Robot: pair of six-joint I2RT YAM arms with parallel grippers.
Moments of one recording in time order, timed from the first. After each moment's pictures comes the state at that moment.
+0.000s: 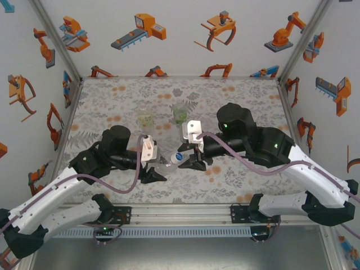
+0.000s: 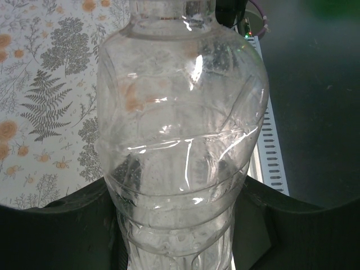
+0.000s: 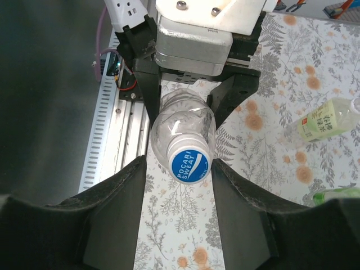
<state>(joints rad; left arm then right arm) -0.86 0.85 0.90 -0.56 0.73 0.39 1.09 1.16 1.55 -0.83 -0.51 -0.38</state>
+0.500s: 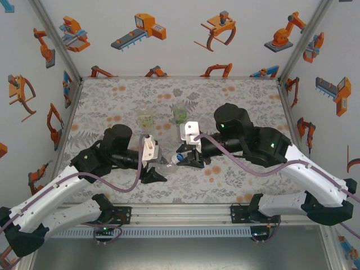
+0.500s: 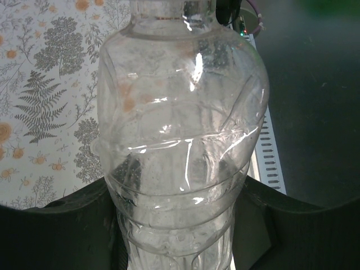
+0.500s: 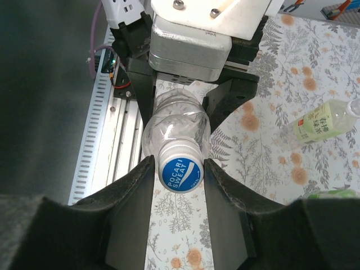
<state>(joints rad) -0.86 0.87 0.92 -0.58 0.74 0.40 1.09 1.17 1.53 -0.81 -0.50 -0.40</state>
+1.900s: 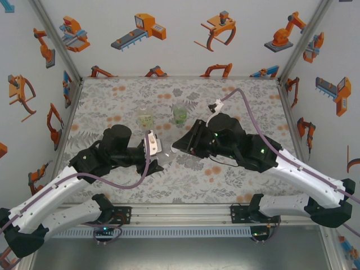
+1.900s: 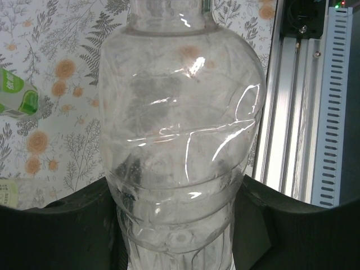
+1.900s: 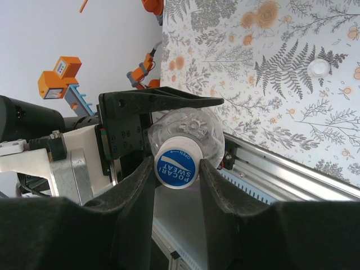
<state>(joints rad) -0.86 0.86 0.92 -0.61 0.43 0.38 1.09 1.12 1.35 -0.71 0.09 1.19</state>
